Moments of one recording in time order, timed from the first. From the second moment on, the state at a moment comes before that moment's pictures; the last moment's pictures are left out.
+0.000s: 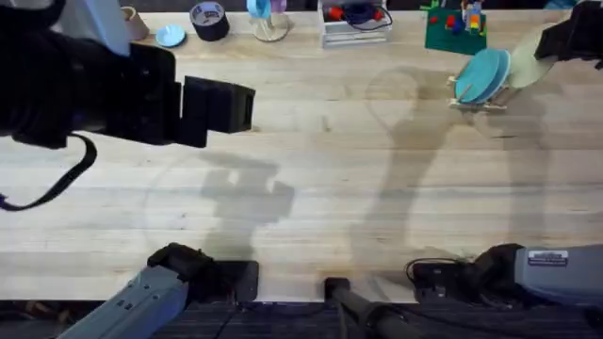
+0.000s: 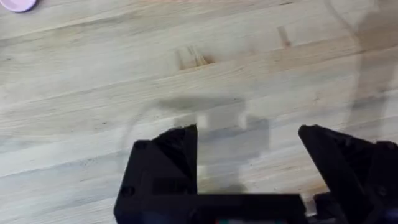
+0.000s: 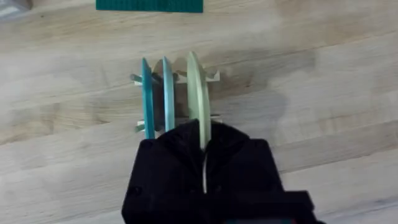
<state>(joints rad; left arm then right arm) -0.34 0.97 1.46 -1.43 -0.06 -0.14 -0.39 1.58 1.39 -0.79 -0.06 -0.16</state>
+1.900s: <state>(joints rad) -0.34 0.97 1.46 -1.43 -0.06 -0.14 -0.36 1.62 1.40 -0.87 -0.06 -0.16</state>
